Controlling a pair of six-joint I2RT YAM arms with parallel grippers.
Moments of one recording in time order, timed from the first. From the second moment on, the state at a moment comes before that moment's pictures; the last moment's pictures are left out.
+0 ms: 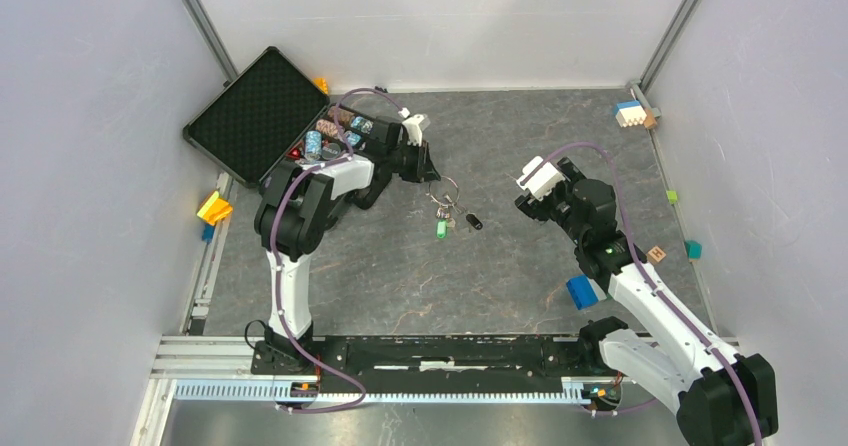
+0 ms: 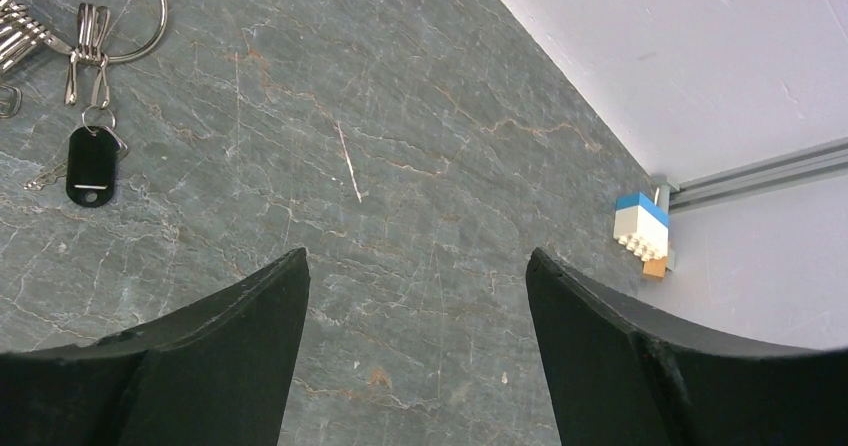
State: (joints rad) left arm -0.41 2.08 1.34 0.05 0.52 -0.23; right arm 0.35 0.90 0.57 0.04 0.01 -0.61
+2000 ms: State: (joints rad) left arm -0.31 0.36 0.65 -0.36 -0.23 0.14; right arm 0.35 0.84 0.53 -0.03 0.03 -0.39
